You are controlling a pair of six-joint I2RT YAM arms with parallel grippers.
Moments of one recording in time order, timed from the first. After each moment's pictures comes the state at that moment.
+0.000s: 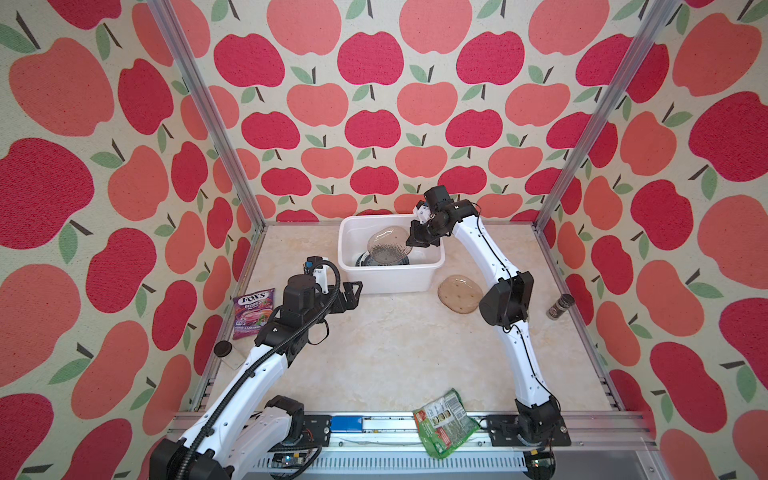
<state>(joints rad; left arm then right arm) -0.32 0.96 0.68 -0.17 0.23 -0.47 0.51 2.47 2.64 -1.20 -0.40 0.42</state>
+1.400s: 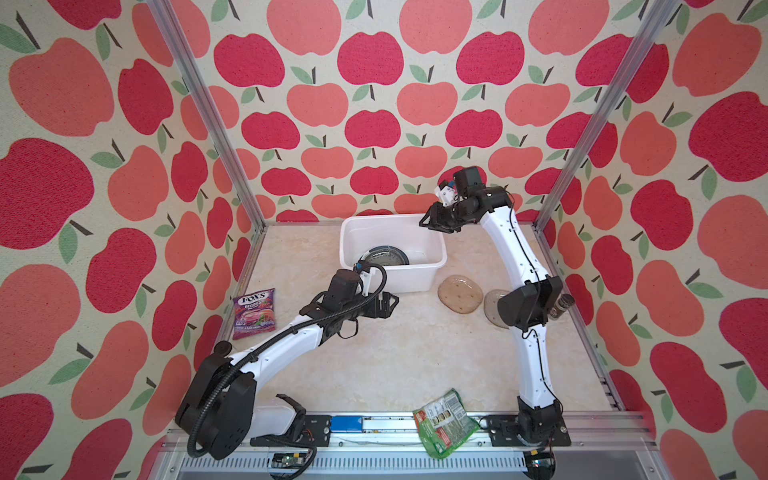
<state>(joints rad) -0.57 1.35 0.79 -0.06 0.29 -0.40 0.40 2.22 2.56 -1.19 -0.47 0.39</state>
